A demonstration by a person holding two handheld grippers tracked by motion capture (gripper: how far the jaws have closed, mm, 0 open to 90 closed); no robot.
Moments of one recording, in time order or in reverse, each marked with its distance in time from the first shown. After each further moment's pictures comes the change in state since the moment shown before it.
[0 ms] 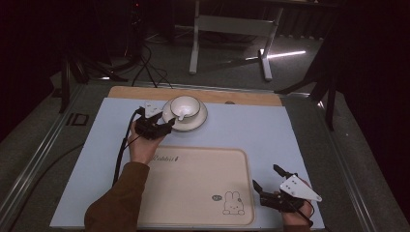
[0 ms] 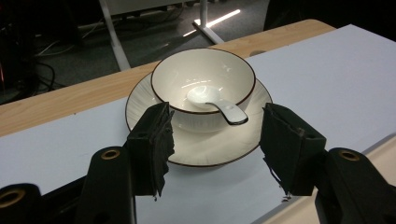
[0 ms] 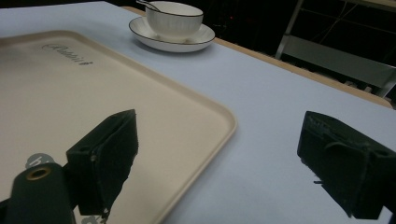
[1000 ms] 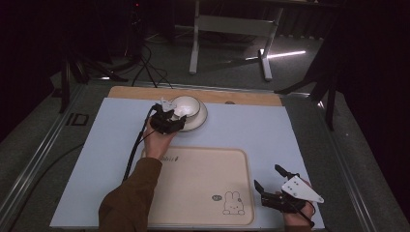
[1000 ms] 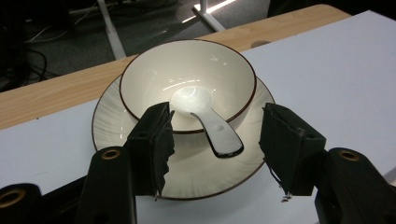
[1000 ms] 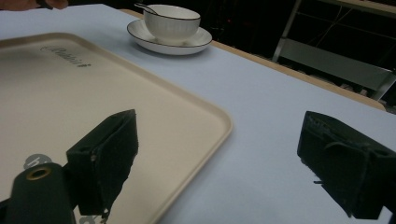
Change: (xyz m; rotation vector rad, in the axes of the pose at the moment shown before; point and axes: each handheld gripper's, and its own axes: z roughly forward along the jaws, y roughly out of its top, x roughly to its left) left arm -0.015 0.007 0.053 0.063 0.014 -0.007; right arm -0.002 0.000 -0.004 -0.012 -0.009 -0.006
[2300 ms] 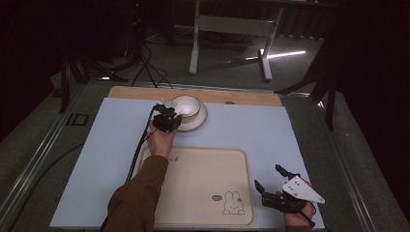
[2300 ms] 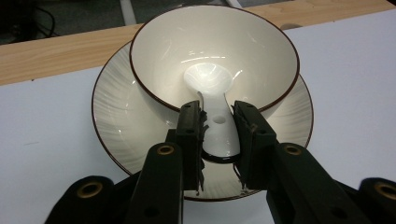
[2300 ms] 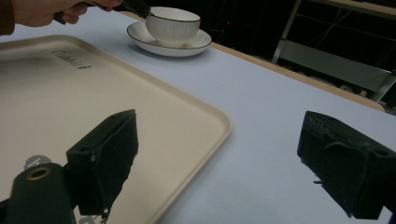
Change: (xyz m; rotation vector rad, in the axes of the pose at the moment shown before) left arm 0.007 -0.006 0.023 0.080 0.047 -0.117; right arm -0.001 0.000 -0.001 -0.008 0.000 0.003
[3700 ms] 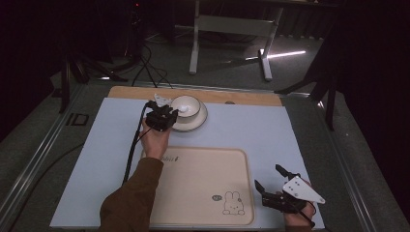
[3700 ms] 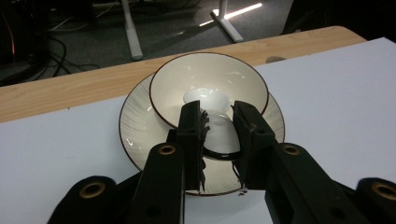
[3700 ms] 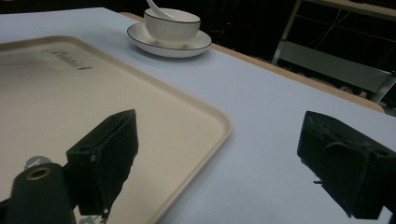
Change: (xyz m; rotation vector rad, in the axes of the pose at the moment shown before) left arm -0.002 0.013 -0.051 -0.098 0.002 0.020; right arm 0.000 0.000 -0.001 -0.003 0.000 0.000
